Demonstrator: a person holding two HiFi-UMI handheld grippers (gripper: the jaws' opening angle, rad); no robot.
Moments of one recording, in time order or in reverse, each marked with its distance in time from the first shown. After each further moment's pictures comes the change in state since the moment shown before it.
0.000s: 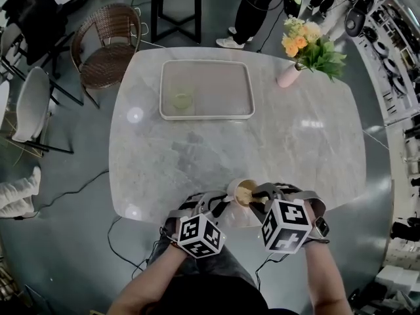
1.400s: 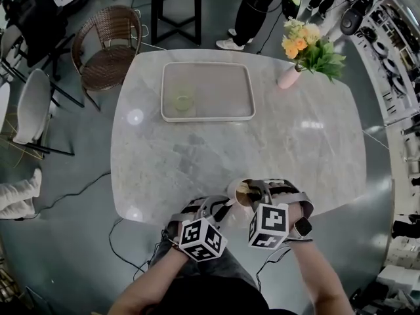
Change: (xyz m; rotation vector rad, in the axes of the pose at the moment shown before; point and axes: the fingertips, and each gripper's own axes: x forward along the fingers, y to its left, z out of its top) left arm -0.001 -0.011 -0.001 0.001 -0.015 -0.030; right arm 0.043 -0.025 -0.012 -0.093 0.096 -0.240
